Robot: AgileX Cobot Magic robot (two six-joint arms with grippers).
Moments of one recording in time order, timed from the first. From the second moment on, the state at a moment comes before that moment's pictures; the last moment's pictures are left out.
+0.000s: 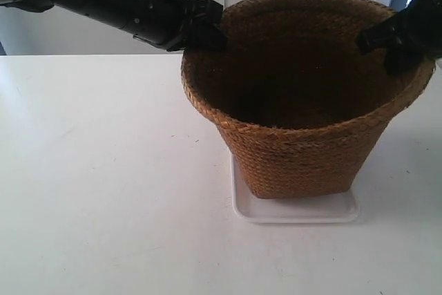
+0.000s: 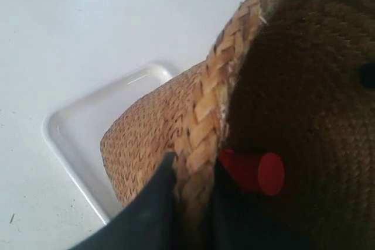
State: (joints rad) left arm -0.34 1.76 -1.51 -0.95 0.72 0.63; right arm 0.00 1.51 -1.38 -0.06 1.04 -0.07
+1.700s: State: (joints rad) left arm -0.34 1.81 -1.52 -0.94 0.69 0.69; right arm 0.00 1.51 -1.26 -0.11 0.91 0.09
